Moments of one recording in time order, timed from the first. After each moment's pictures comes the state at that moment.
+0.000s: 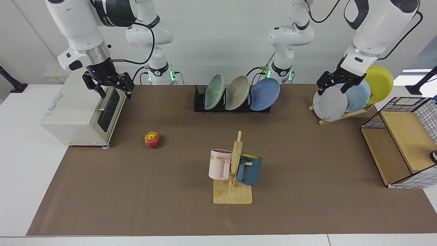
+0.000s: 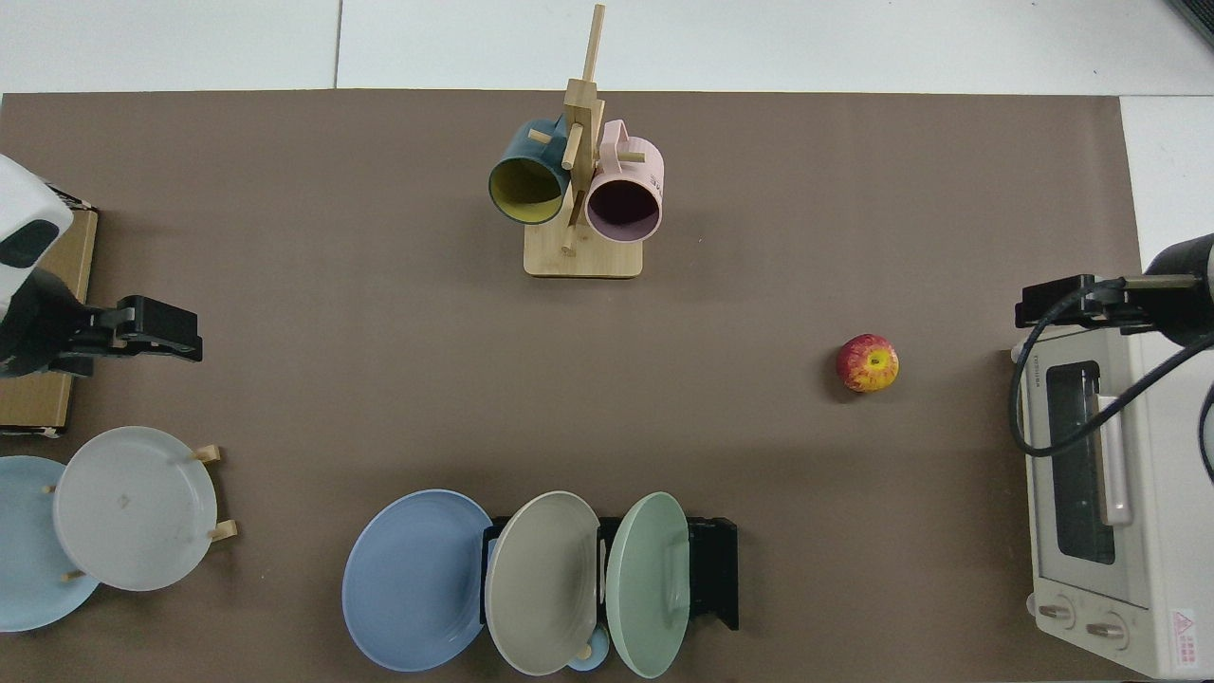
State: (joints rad) left arm 0.03 -0.02 -0.07 -1.63 -0.04 1.55 -0.11; right arm 0.12 -0.05 -0.12 -1.69 0.01 1.69 0.08
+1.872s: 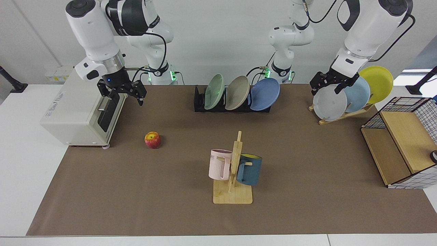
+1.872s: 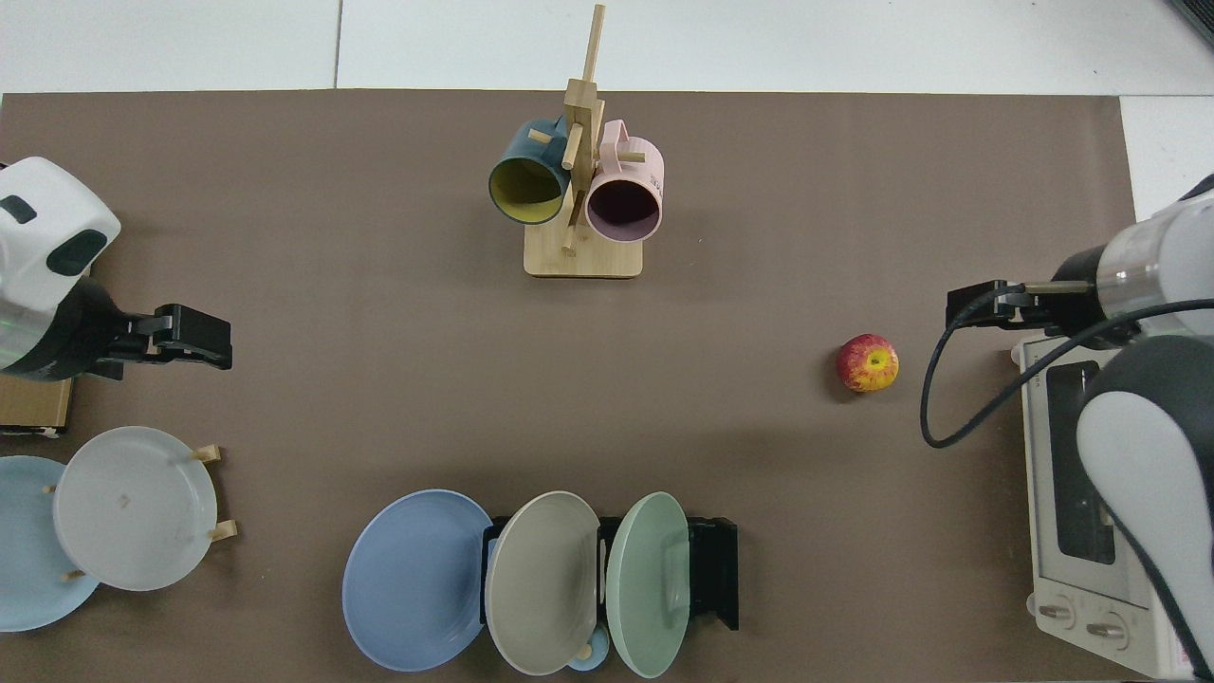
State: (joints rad) left arm 0.02 -0.02 -0.10 -1.64 -0.04 1.55 -0.12; right arm 0.16 -0.04 -0.10 -1.78 0.01 1.80 0.15
